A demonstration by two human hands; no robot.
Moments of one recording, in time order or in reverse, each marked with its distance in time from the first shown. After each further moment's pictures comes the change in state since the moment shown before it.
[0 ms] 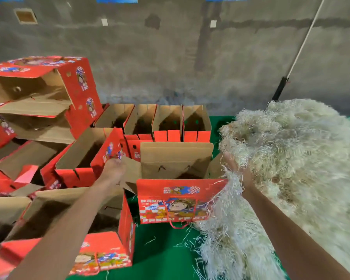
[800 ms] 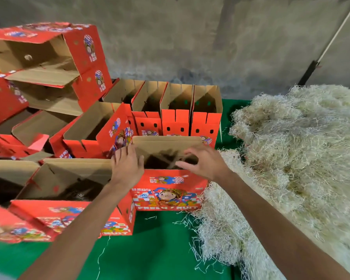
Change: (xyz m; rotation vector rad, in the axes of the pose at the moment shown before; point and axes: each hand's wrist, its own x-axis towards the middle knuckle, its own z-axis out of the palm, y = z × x) left_hand -0.052 -0.049 0.041 0.621 0.115 0.353; right_hand -0.036 -0.036 0.091 -1.013 -0.488 -0.702
